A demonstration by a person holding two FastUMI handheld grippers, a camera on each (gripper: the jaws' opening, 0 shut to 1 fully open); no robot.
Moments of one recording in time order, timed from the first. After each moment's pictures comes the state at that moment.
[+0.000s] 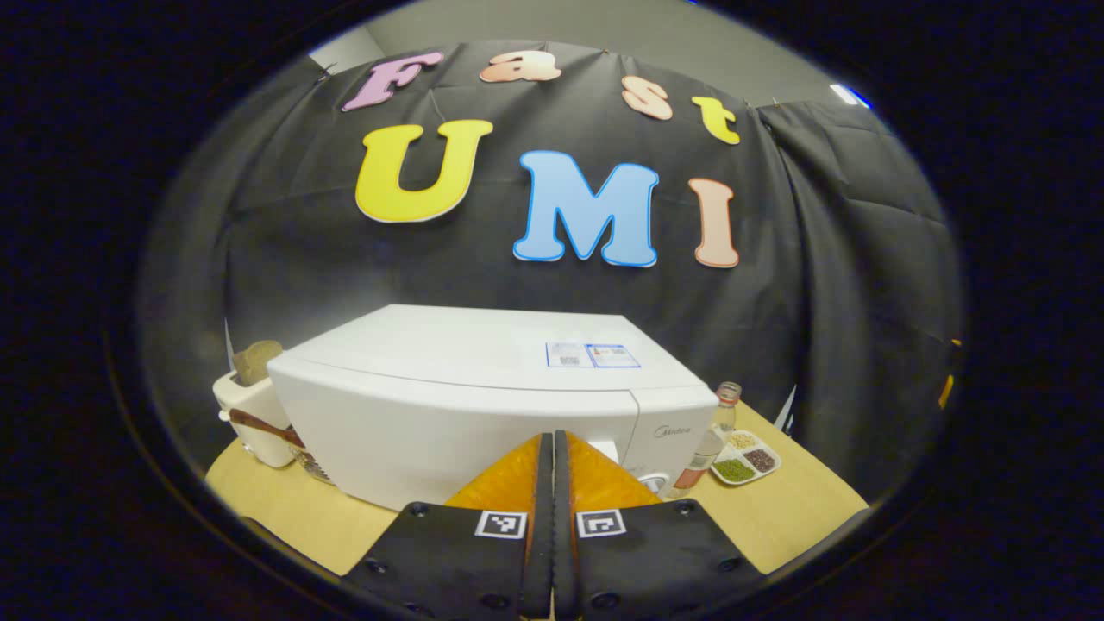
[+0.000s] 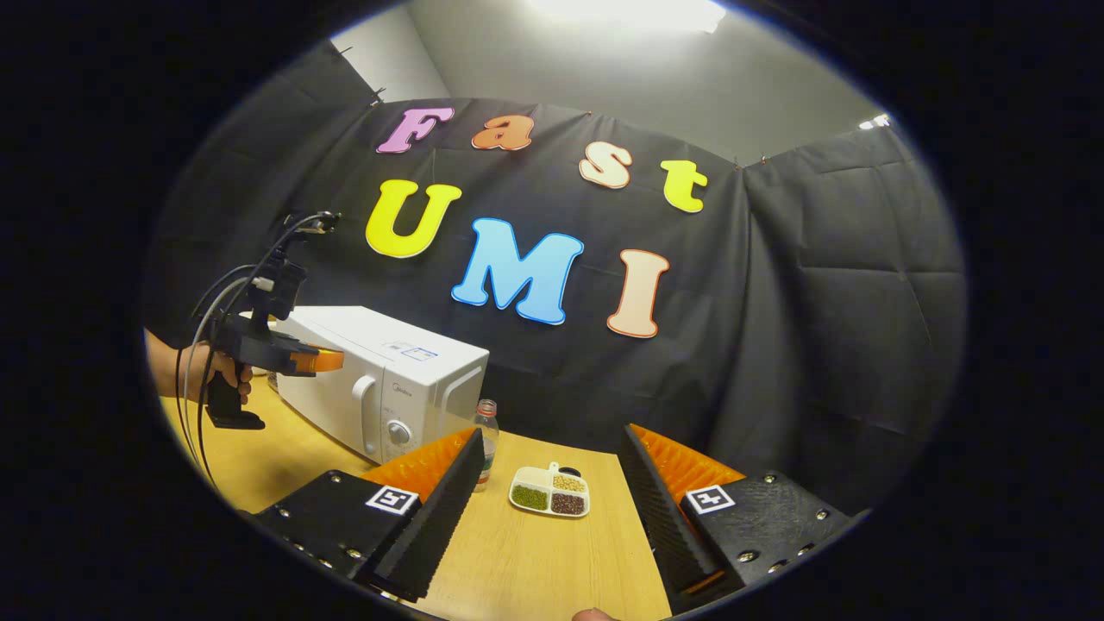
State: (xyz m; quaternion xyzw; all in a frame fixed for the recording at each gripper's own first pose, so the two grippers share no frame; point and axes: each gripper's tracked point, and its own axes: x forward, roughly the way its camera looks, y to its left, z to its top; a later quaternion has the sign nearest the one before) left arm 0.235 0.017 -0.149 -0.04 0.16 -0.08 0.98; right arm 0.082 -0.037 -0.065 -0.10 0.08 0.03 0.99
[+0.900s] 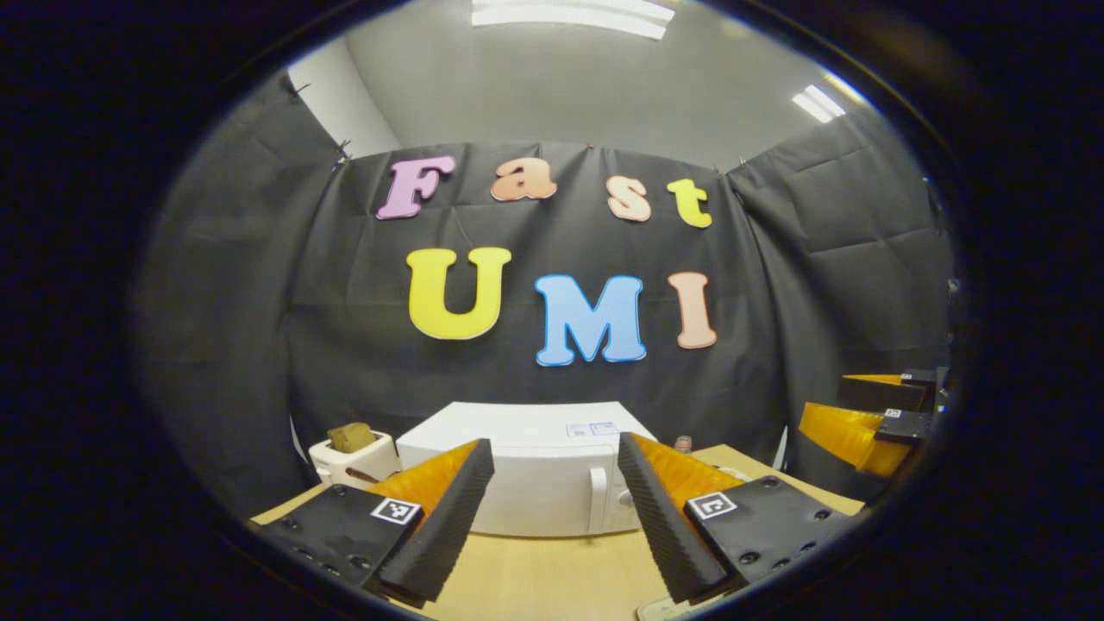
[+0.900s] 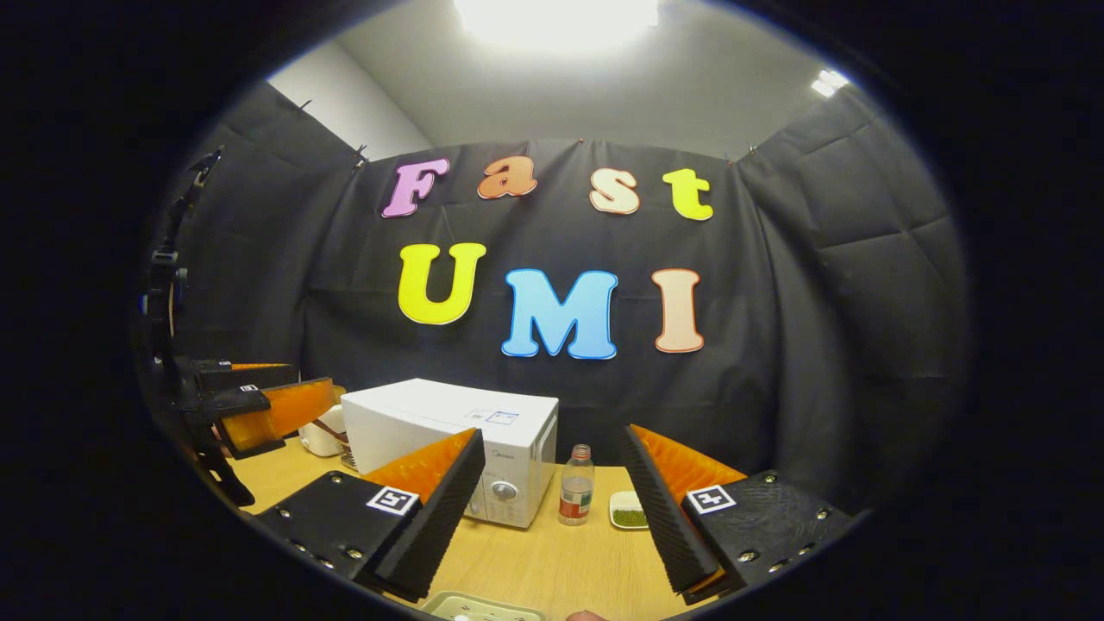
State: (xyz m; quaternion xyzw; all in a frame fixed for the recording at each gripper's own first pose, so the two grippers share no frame) left arm 0.065 0.058 -0.006 0.00 0.01 -0.04 1.00; right arm 0.056 0.069 -0.023 0.00 0.03 0.08 1.00
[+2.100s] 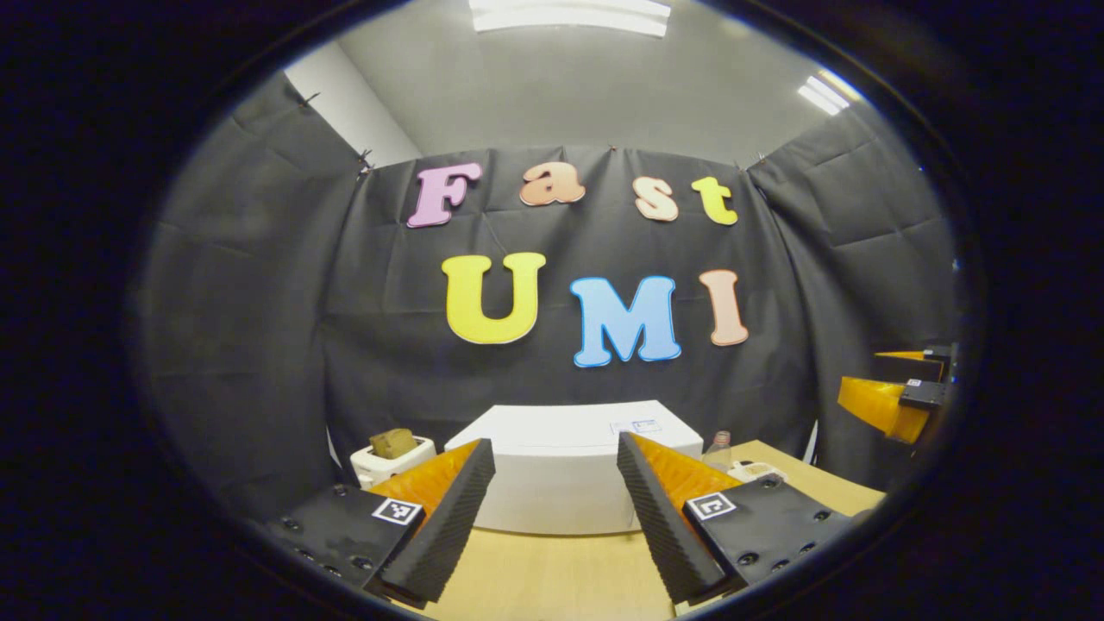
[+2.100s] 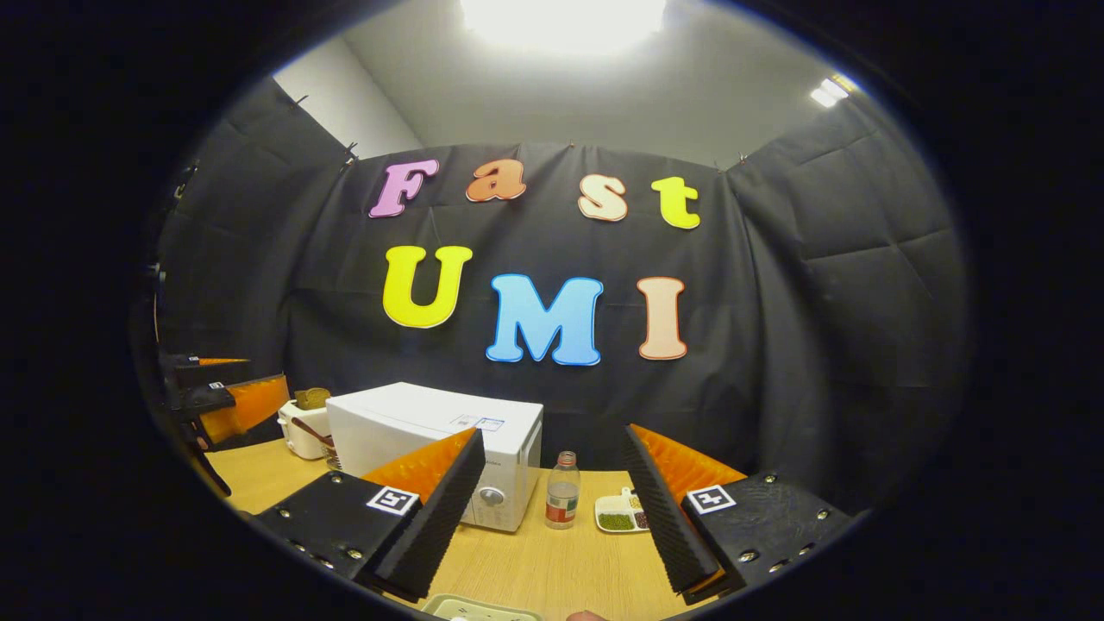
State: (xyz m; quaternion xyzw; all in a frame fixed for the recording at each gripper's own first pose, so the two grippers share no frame) left arm 0.056 0.110 -0.007 0.00 0.02 0.01 1.00; right arm 0.058 0.062 -0.012 -0.01 0.03 0.04 1.00
